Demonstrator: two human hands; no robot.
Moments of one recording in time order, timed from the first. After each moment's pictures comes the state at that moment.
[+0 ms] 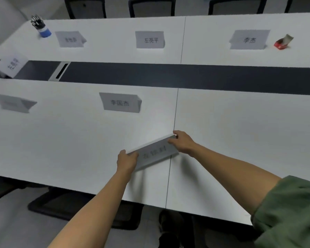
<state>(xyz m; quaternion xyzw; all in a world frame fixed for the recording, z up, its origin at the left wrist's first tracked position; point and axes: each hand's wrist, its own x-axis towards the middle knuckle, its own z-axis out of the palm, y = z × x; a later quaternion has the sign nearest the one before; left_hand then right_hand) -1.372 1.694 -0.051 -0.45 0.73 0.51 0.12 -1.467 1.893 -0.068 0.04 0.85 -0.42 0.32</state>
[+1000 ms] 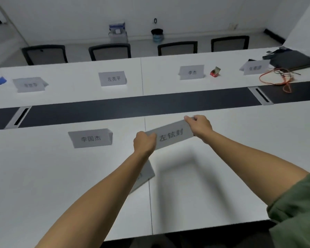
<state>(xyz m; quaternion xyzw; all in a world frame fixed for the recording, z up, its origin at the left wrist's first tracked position) -1.462 1.824 0.073 -0.18 0.84 0.50 0.11 -1.500 2.029 0.056 0.22 0.87 -0.44 0.04</state>
